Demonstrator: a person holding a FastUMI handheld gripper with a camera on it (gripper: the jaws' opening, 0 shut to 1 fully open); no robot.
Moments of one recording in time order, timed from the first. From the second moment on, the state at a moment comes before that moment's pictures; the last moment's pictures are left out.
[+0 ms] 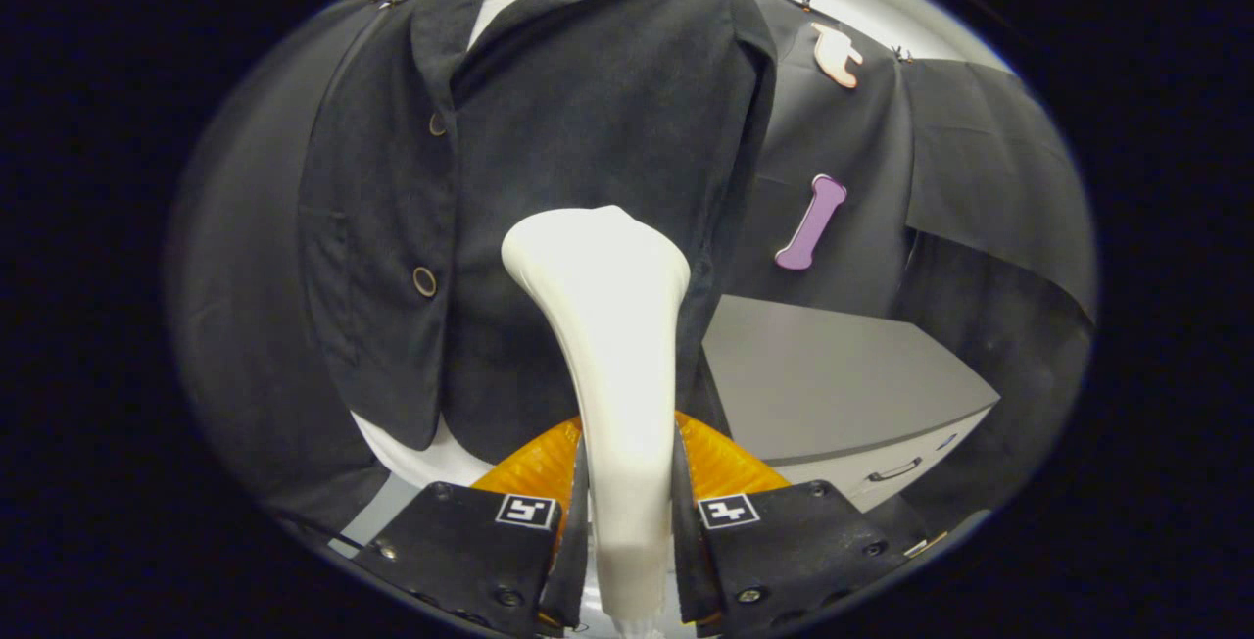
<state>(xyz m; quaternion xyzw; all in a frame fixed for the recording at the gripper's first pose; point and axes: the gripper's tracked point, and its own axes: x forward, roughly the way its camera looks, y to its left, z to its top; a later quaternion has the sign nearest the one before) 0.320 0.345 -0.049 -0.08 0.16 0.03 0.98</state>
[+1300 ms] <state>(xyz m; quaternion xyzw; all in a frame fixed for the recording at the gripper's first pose) 0.280 0.339 -0.110 -0.01 0.24 0.05 0.97</state>
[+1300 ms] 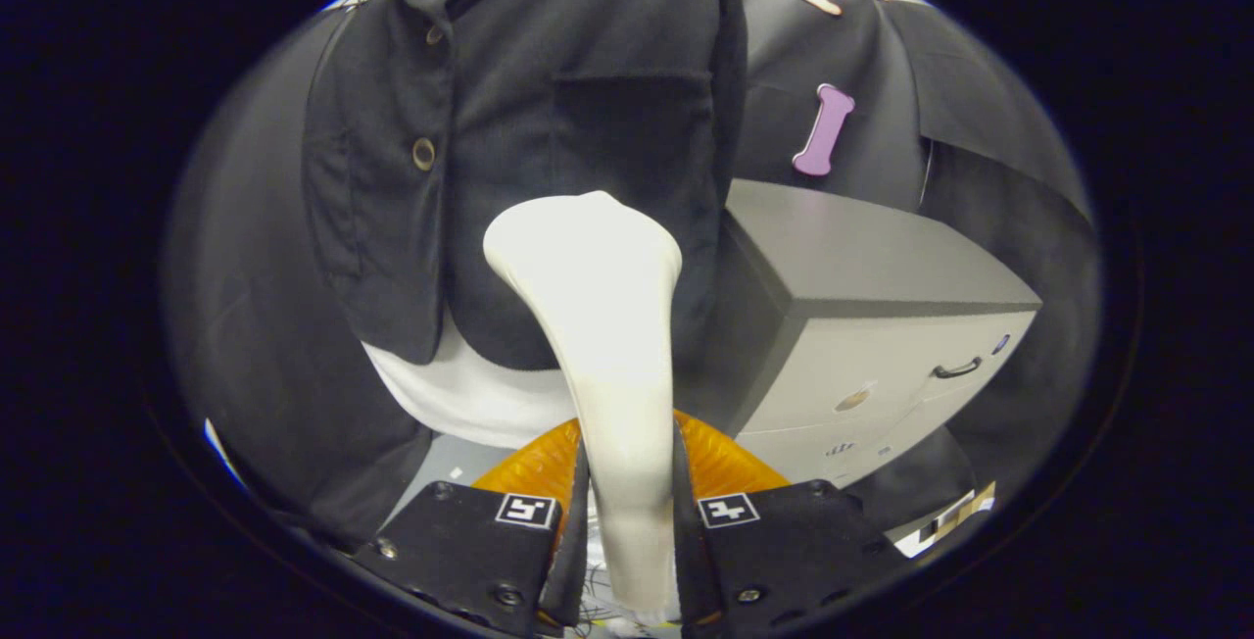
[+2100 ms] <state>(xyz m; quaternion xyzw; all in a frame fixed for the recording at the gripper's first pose) 0.230 0.426 0.151 0.03 0.07 0.10 0.99</state>
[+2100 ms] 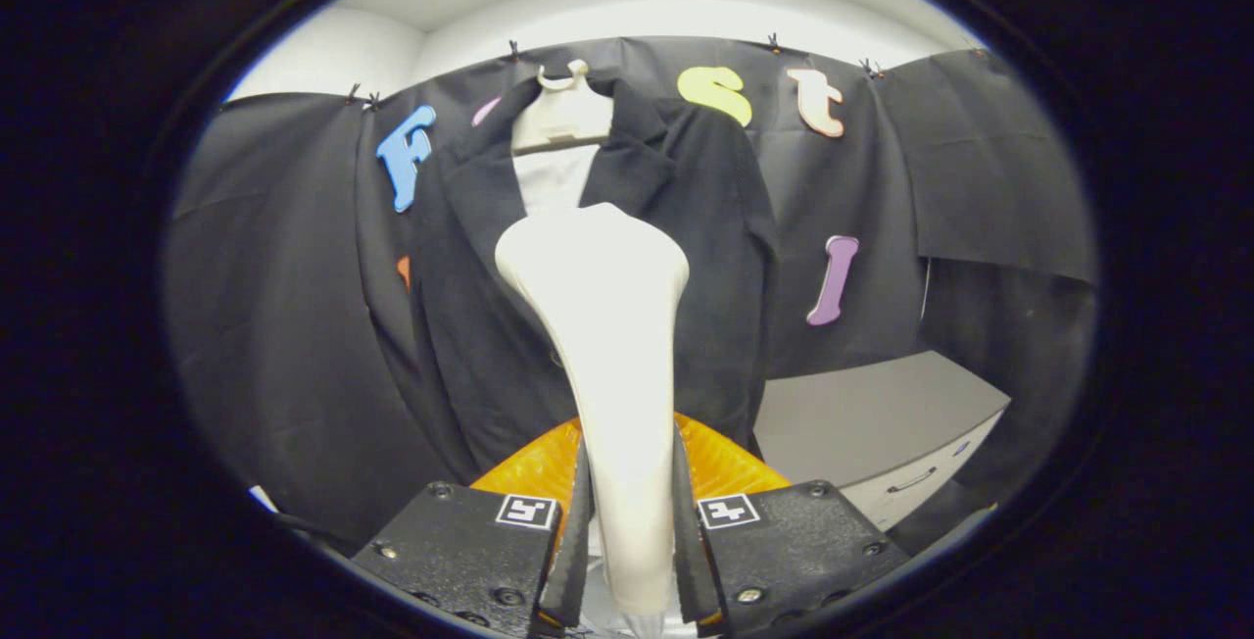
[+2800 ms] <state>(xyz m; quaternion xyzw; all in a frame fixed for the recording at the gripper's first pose) 0.250 0.565 0.266 -0.01 0.00 0.12 0.99</state>
